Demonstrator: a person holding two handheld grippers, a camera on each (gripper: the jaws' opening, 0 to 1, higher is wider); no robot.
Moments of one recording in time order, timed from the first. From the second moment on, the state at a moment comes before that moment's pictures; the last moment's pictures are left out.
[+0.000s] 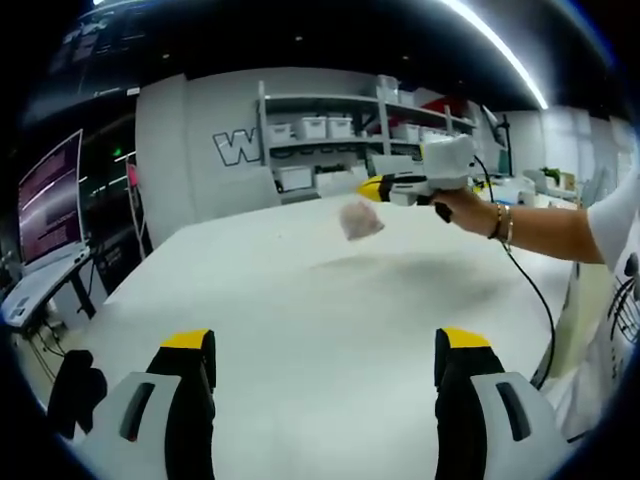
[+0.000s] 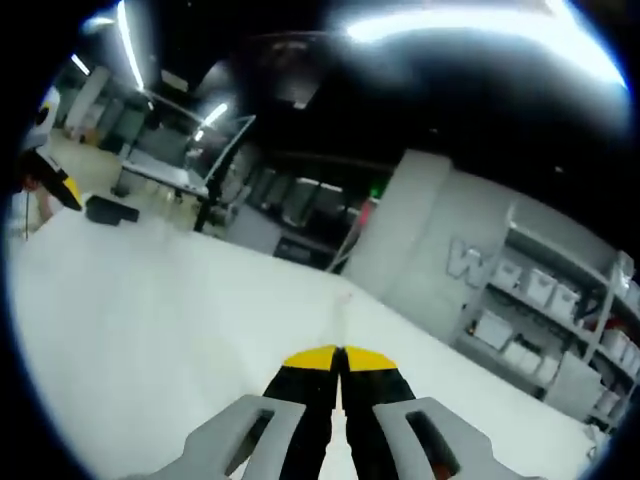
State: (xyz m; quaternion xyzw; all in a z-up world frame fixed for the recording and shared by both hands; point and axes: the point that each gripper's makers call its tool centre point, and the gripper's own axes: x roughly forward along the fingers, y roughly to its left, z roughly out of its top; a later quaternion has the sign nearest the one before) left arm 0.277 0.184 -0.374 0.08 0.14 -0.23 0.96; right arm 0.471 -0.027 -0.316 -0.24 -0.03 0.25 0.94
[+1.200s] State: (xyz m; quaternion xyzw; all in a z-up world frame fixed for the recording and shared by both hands) left arm 0.270 0.181 -0.378 0.08 0.15 -0.24 0.96; right arm 0.391 -0.035 -0.322 -0.18 -0.05 0.27 0.94
